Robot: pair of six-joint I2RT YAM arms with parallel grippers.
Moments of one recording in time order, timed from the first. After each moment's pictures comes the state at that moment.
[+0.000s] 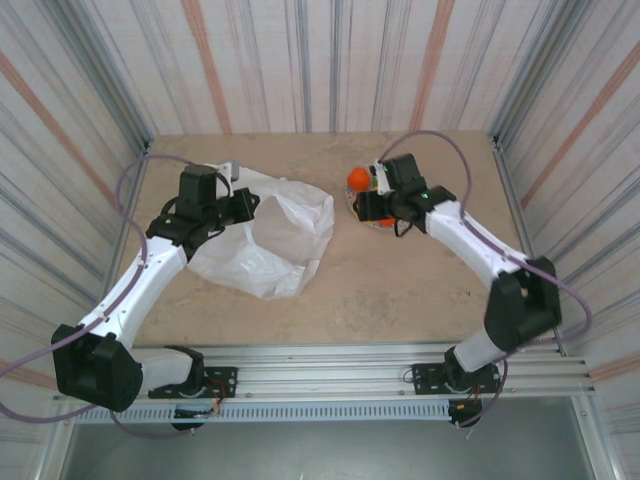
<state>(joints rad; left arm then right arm) -0.30 1.23 1.05 -0.41 0.26 -0.48 0.44 1.47 1.15 -0.50 -0.11 0.25</state>
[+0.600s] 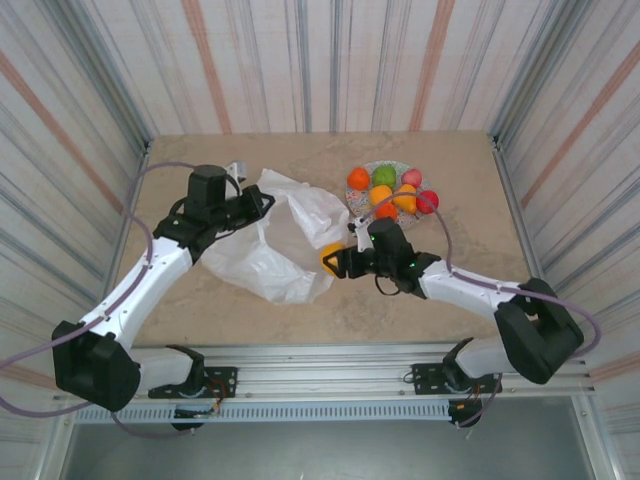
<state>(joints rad) -0.37 1.24 1.05 -0.34 0.33 -0.74 0.70 1.38 0.65 0.10 -0.26 0.44</state>
